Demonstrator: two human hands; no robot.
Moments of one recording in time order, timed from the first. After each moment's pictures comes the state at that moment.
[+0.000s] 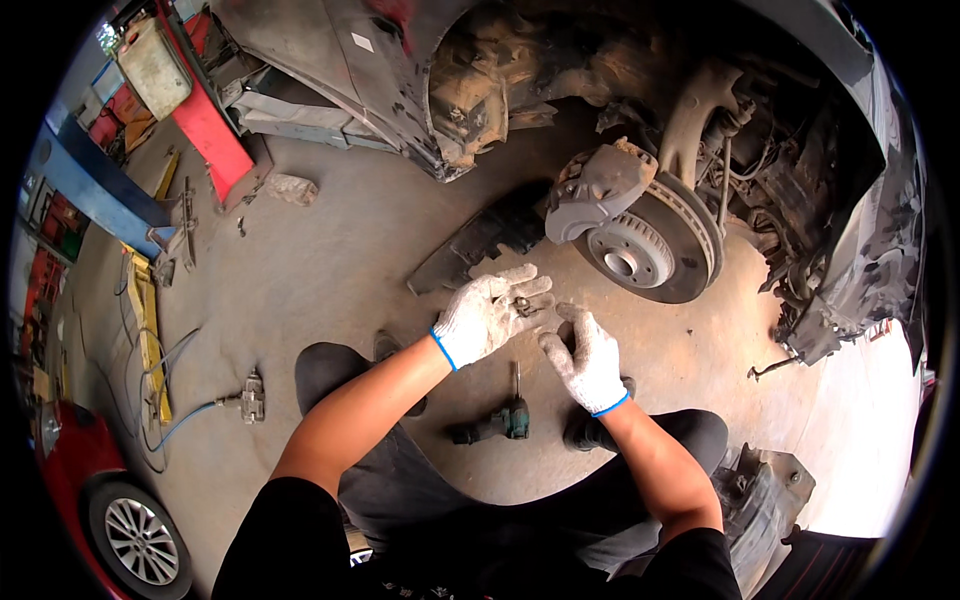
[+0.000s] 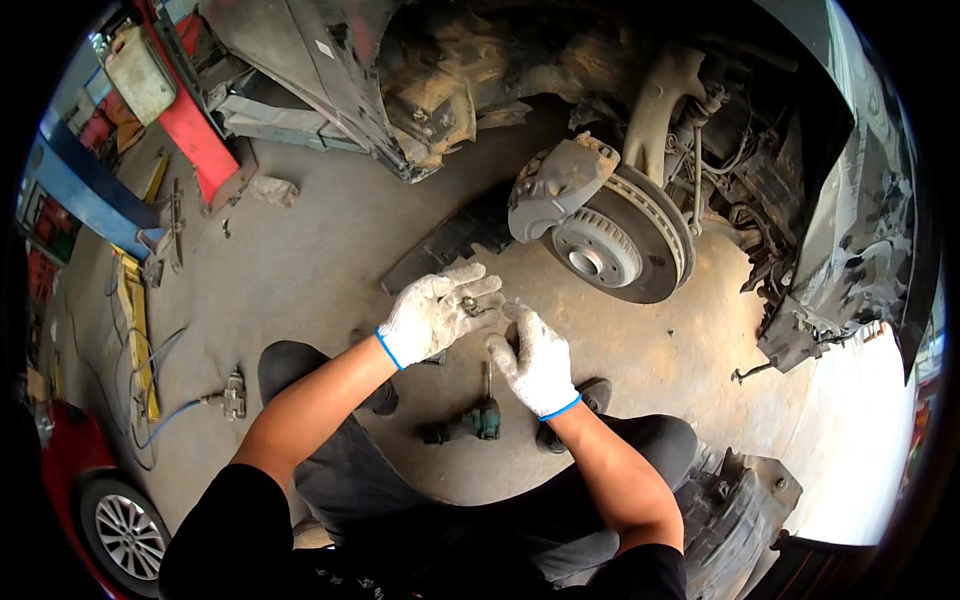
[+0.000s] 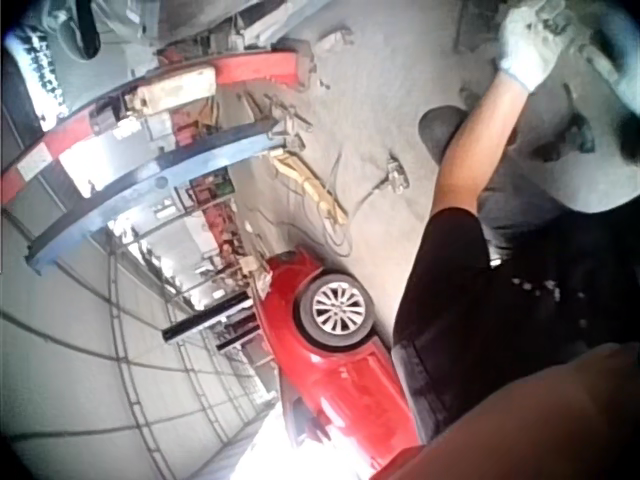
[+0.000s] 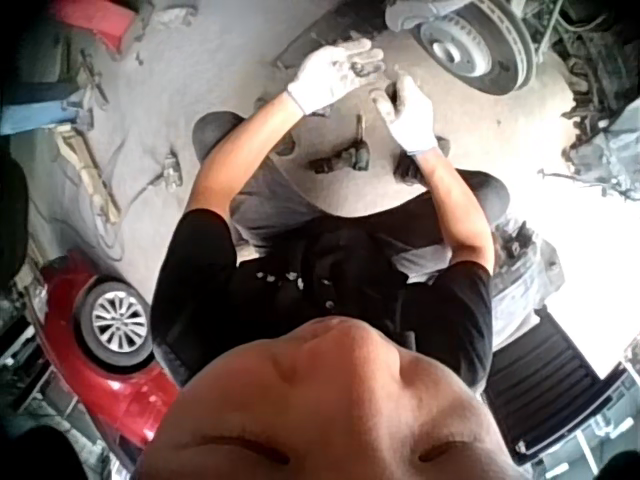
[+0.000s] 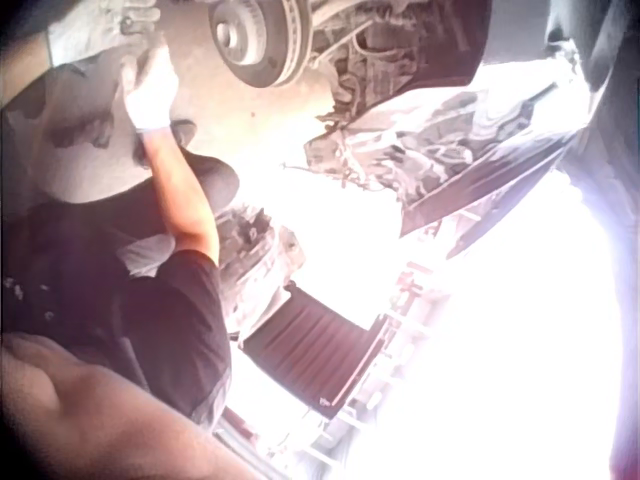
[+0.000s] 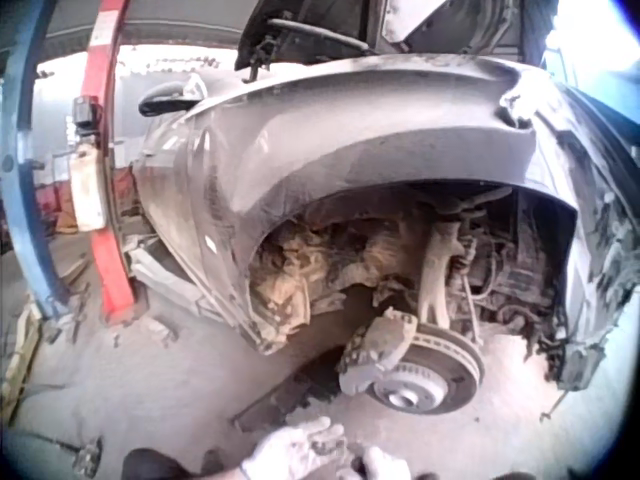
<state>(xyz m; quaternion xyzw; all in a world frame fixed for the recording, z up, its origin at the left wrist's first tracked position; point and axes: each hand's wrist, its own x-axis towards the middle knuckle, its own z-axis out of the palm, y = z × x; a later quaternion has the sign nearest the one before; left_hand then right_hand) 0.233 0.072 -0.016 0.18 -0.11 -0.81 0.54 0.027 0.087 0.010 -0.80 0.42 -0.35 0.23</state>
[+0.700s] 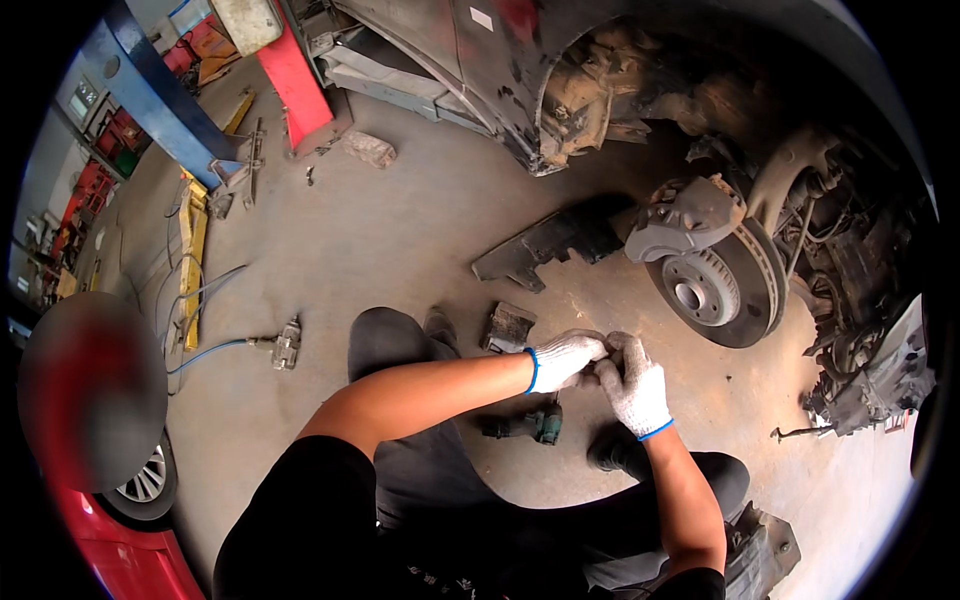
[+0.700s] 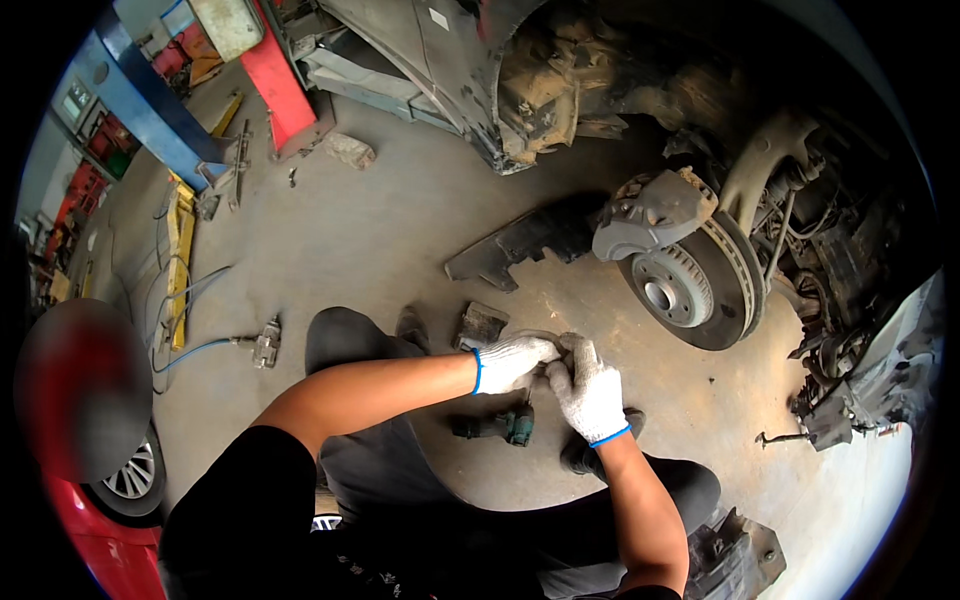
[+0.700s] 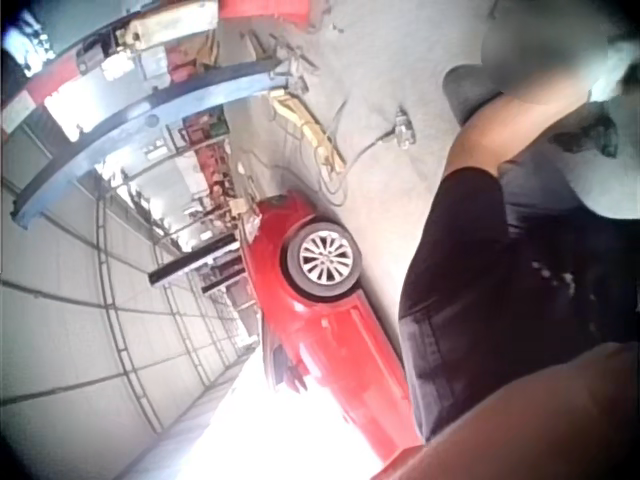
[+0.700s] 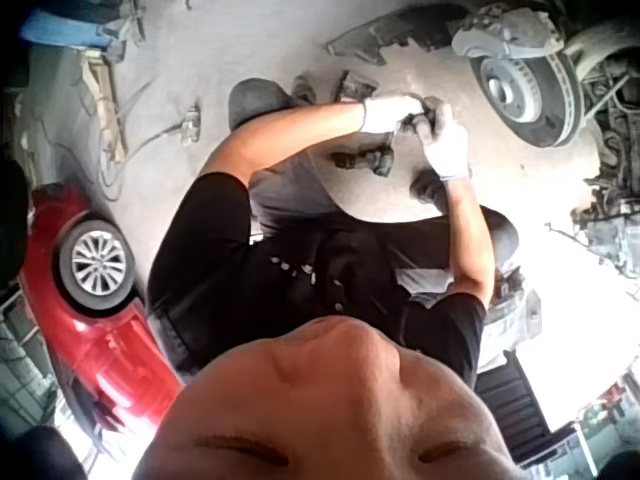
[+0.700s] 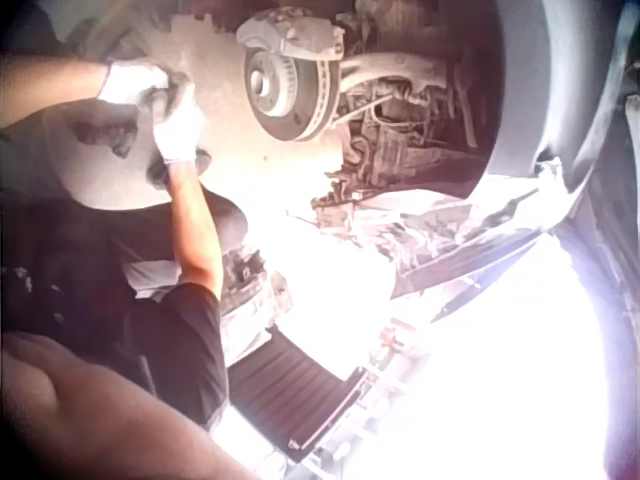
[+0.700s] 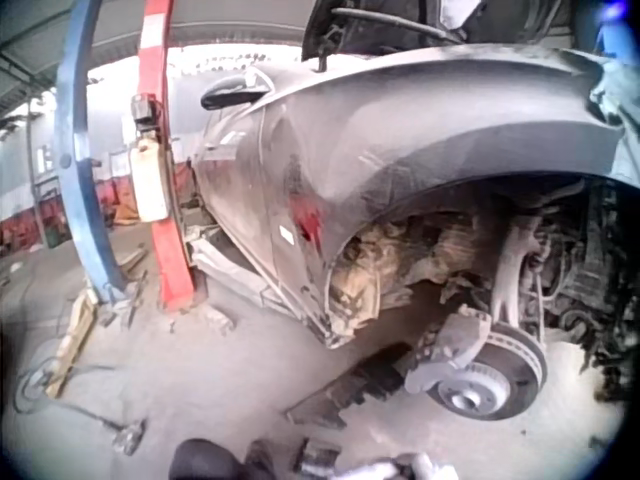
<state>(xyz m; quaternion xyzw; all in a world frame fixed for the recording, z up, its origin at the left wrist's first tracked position) 0.203 0.103 -0.058 0.38 -0.18 -0.81 0.40 0.041 0.090 -0.004 -0.84 0.39 -0.26 0.28</state>
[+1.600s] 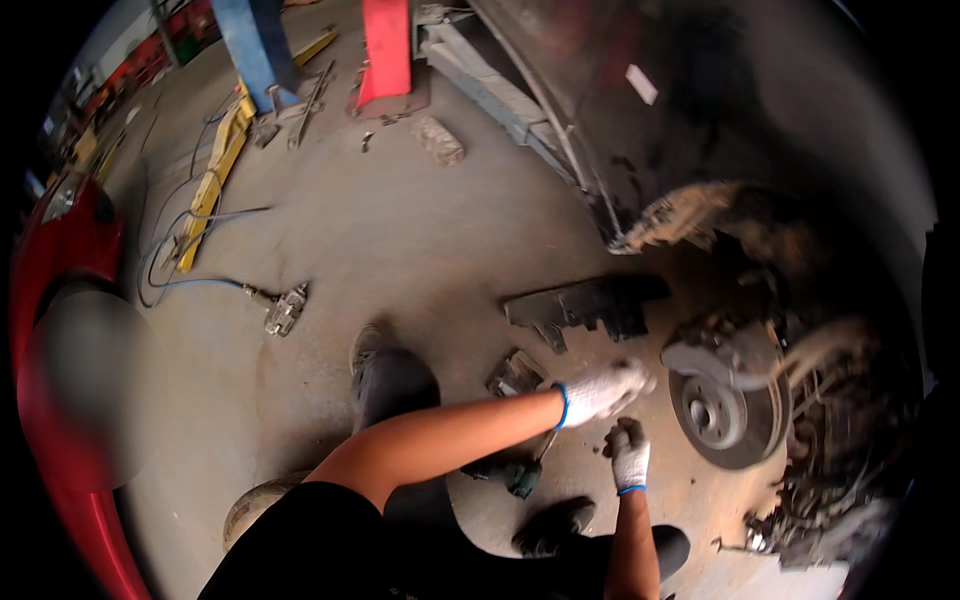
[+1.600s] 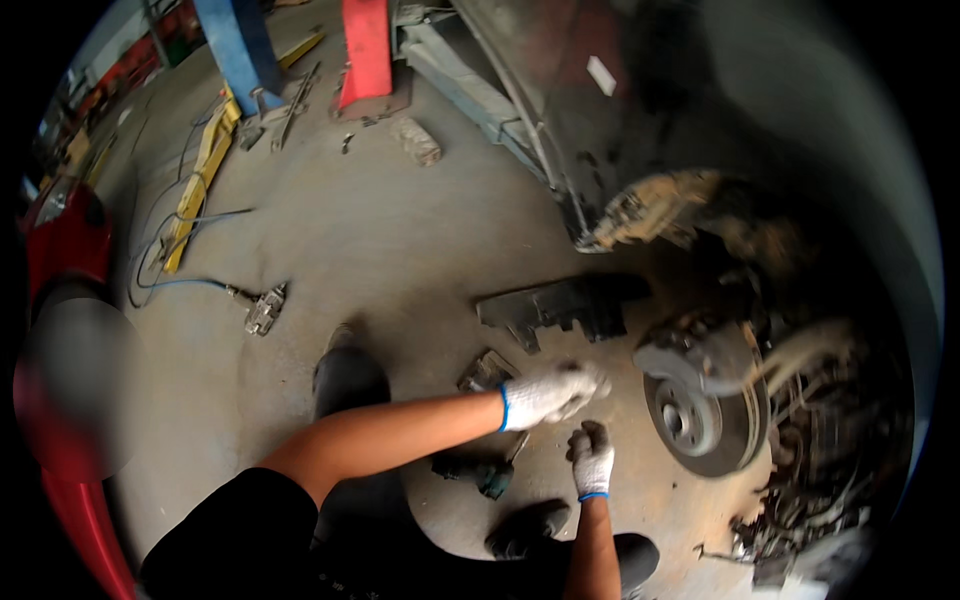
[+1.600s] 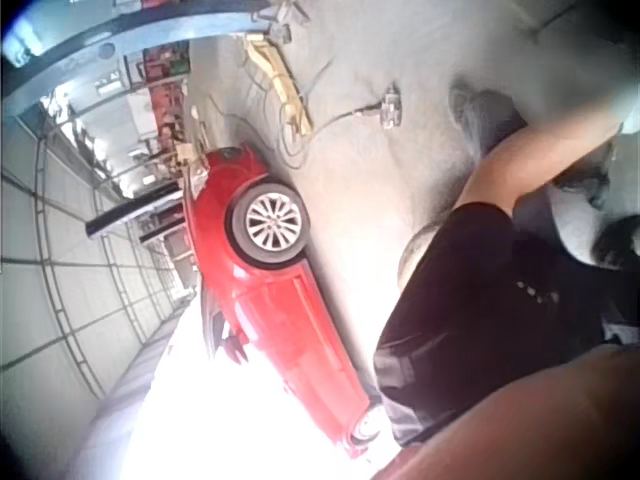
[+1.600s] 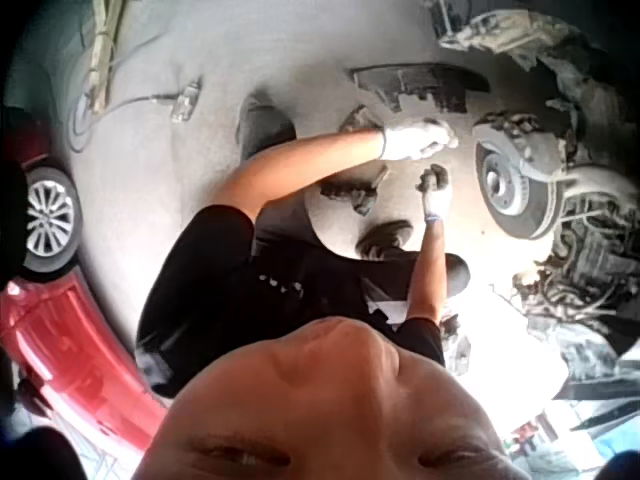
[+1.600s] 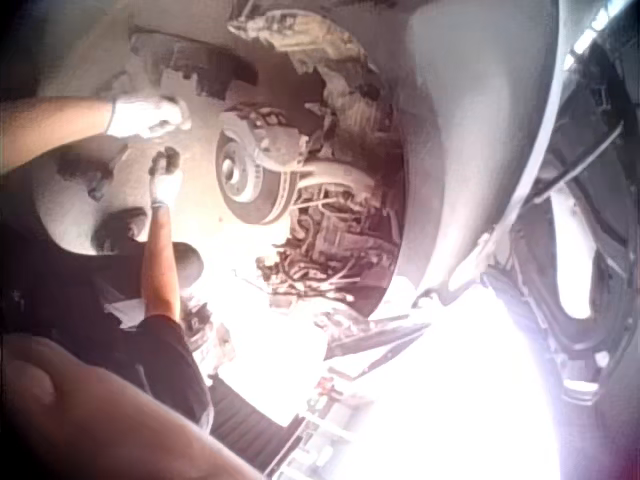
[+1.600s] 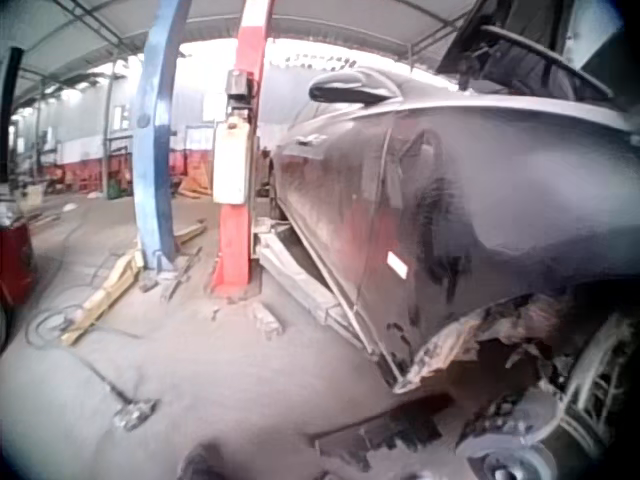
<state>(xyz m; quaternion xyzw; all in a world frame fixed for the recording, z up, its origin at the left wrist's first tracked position) 0.283 0.064 0.002 0.38 -0.24 -0.73 0.51 0.063 0.040 -0.094 -0.68 0.54 -0.15 0.47</state>
